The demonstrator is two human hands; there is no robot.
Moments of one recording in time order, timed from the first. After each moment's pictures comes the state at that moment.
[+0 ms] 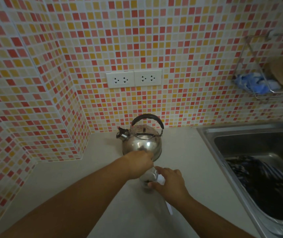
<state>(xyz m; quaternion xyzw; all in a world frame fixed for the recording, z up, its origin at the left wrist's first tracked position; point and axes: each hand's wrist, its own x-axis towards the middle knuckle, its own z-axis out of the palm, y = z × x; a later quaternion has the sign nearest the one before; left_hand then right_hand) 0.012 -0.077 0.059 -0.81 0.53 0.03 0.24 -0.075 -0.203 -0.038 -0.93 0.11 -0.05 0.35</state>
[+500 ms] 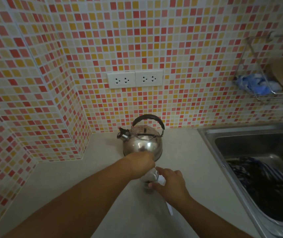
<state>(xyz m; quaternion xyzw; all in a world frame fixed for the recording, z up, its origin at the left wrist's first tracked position) 0.016 -0.081 0.053 -0.84 0.51 0.06 0.18 -0.074 -0.203 -0.040 -0.93 0.11 -0.05 0.34</state>
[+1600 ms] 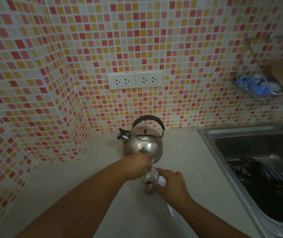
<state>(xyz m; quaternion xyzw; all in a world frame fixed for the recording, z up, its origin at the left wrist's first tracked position) 0.032 -0.063 0.032 -0.86 0.51 0.09 0.03 -0.072 -0.203 -0.042 -0.93 0.12 -0.05 0.34</state>
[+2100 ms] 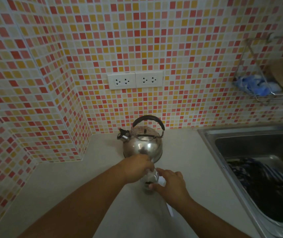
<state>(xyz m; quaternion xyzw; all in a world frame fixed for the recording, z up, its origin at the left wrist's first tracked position) 0.022 -0.061 0.032 -0.87 0.48 0.09 -0.01 -0.074 -0.201 -0.037 -0.93 0.11 -0.05 0.36</state>
